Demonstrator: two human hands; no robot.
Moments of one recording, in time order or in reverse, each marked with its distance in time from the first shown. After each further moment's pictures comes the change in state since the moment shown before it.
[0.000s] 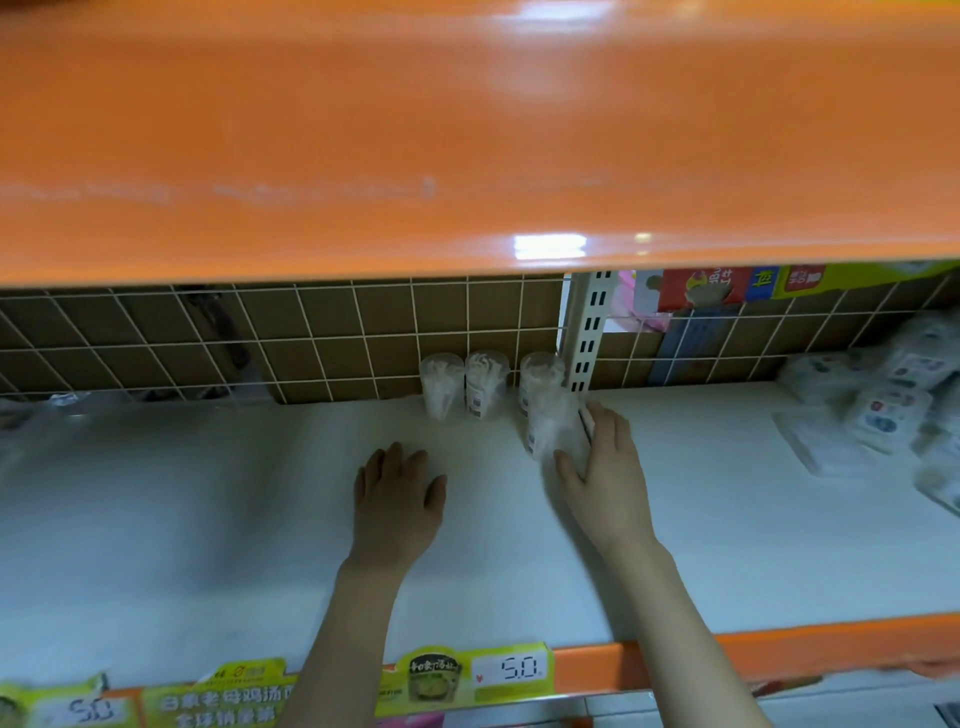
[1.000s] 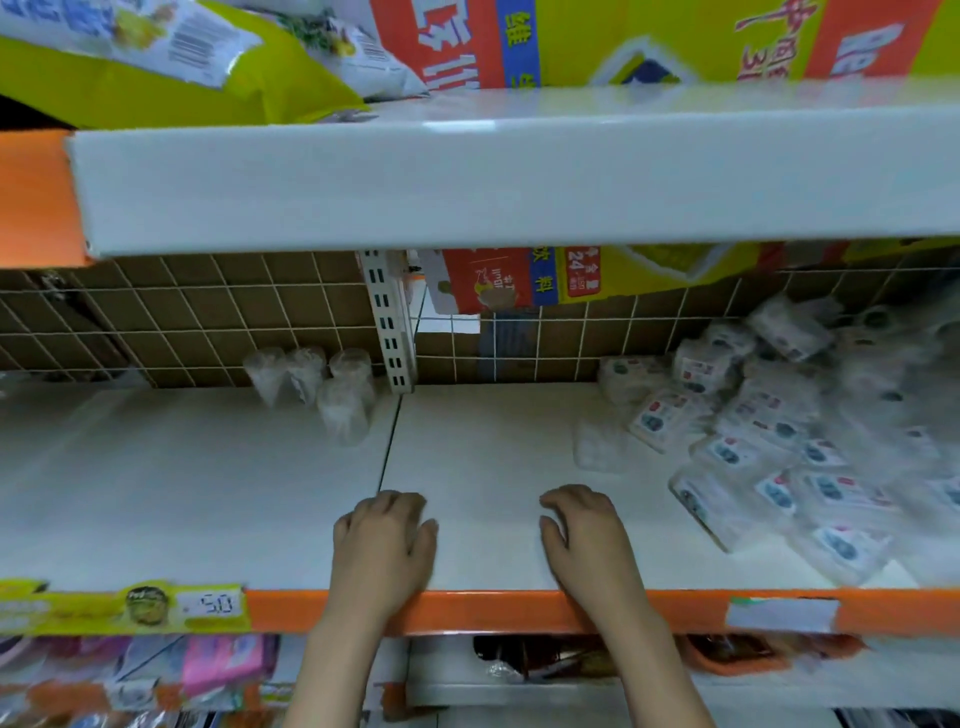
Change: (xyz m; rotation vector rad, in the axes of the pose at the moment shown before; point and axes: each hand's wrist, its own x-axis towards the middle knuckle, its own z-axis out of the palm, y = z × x) left_hand -0.102 0.247 0.065 0.045 0.136 0.030; right_hand -0.039 0.194 -0.182 -0.110 -0.225 -0.094
